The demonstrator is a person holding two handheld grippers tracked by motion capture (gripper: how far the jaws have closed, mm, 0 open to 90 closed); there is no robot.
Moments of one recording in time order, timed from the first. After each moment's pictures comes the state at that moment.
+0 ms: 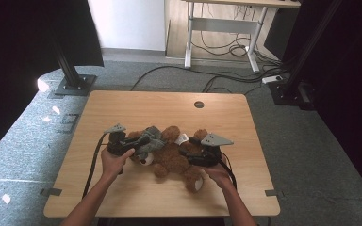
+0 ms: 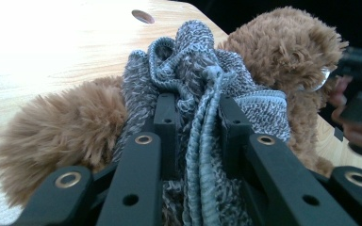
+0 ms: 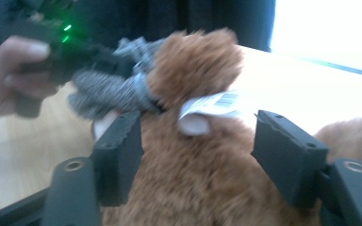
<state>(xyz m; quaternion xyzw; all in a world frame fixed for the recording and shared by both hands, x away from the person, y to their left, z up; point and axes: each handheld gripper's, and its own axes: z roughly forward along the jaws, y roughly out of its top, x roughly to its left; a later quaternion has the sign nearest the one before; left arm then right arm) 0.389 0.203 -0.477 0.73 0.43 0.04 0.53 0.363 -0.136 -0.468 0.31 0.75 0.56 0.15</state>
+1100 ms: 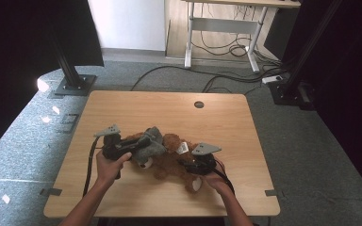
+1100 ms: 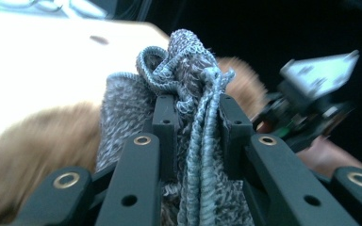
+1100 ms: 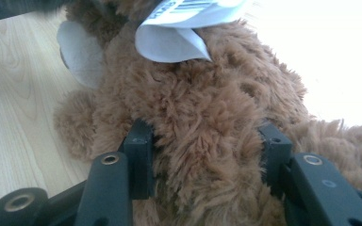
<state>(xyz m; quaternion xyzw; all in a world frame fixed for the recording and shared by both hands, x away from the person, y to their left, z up) 0.357 0.197 -0.424 0.72 0.37 0.02 0.59 0.355 -0.124 -0.505 0.28 0.82 0.48 0.15</state>
